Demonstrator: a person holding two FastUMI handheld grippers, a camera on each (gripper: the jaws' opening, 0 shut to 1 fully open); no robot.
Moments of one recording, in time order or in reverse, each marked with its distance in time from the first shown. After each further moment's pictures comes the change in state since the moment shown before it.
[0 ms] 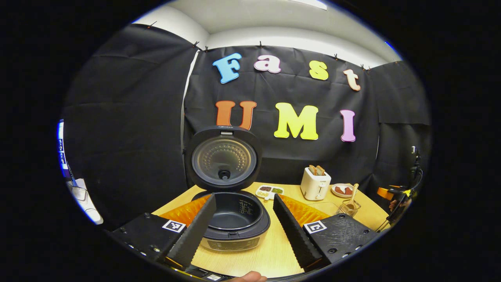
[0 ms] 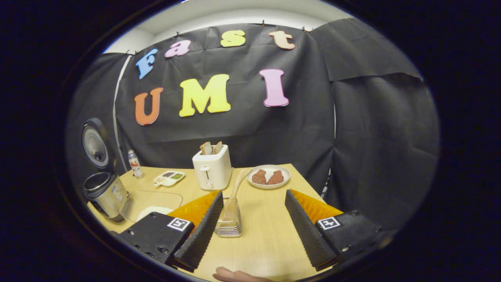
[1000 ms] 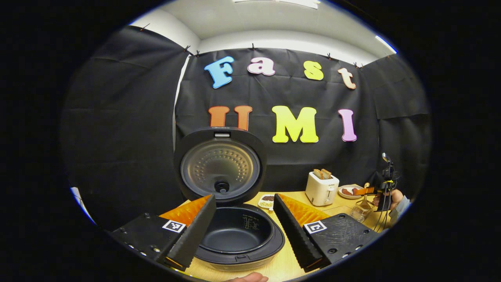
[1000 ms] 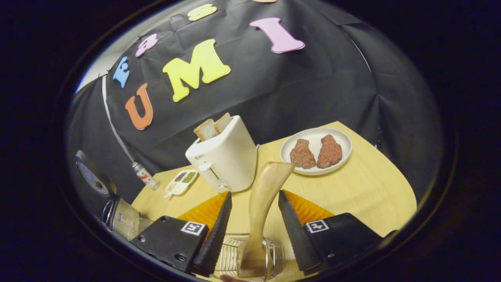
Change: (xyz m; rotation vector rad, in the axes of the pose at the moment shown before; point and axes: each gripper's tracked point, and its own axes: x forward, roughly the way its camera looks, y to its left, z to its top) left arm 0.079 0.018 -0.009 0.051 -0.042 -0.041; right arm 0.196 0.054 -0.056 0.252 0.282 0.227
